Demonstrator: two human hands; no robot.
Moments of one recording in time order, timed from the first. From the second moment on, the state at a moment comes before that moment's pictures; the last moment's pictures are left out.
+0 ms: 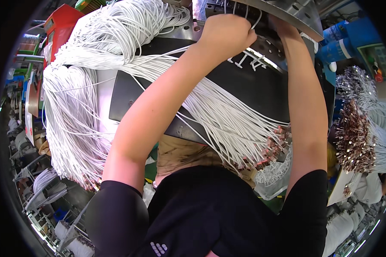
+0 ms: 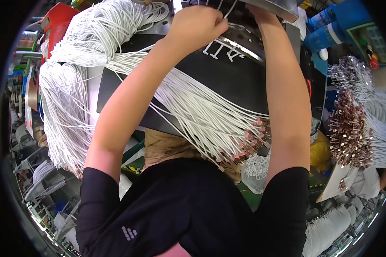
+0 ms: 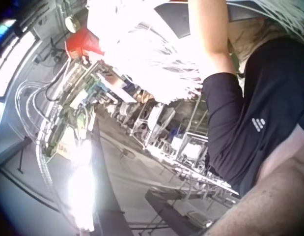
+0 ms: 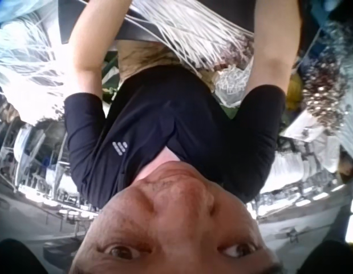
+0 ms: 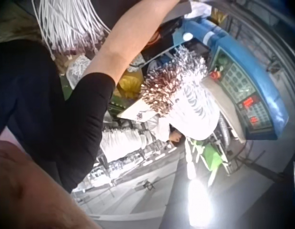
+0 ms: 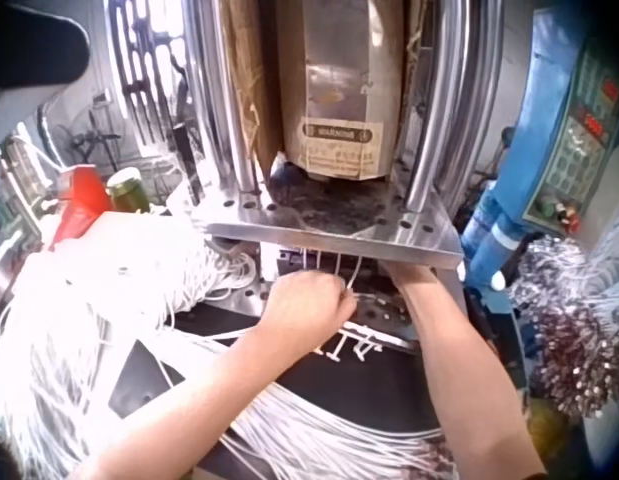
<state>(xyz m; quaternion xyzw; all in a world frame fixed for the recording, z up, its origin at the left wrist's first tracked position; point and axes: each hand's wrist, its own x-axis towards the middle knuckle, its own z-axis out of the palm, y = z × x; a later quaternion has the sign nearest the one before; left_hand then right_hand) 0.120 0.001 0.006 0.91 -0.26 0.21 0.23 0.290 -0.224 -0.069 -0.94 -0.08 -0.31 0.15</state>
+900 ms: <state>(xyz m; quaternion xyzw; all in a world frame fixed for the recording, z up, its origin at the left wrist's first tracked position) 0.151 0.017 -0.031 0.88 -0.21 0.43 0.00 0.149 -0.147 -0.040 -0.93 -0.16 -0.34 0.03</state>
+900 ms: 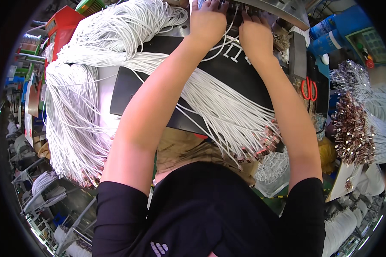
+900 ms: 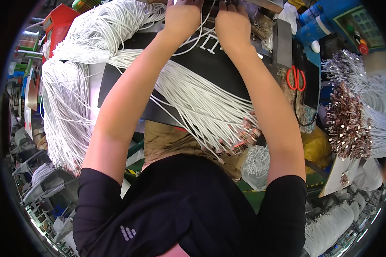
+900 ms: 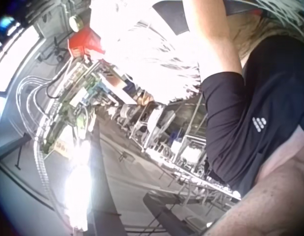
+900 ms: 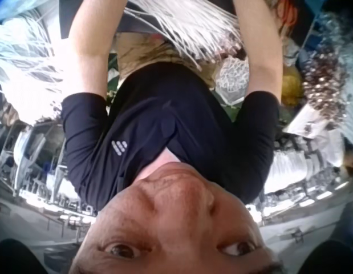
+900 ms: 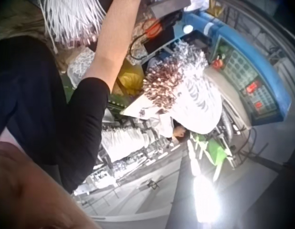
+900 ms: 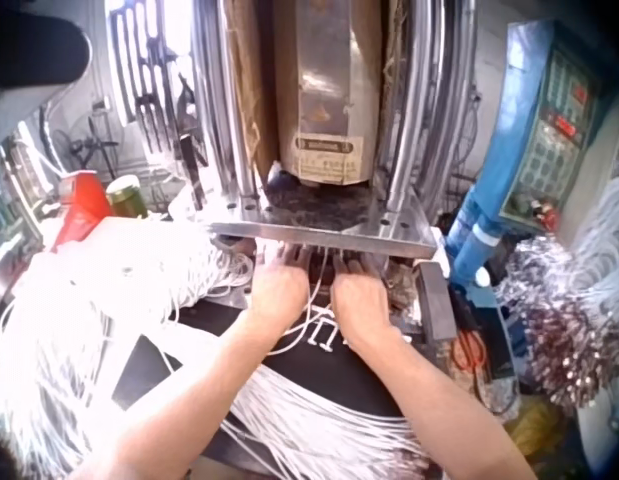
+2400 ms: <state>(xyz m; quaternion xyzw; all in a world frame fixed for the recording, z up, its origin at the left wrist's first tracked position) -0.171 0.191 -0.158 0.54 0.30 -0.02 0.78 -0.223 -0.228 -0.138 -0.88 0.11 0.02 0.46</state>
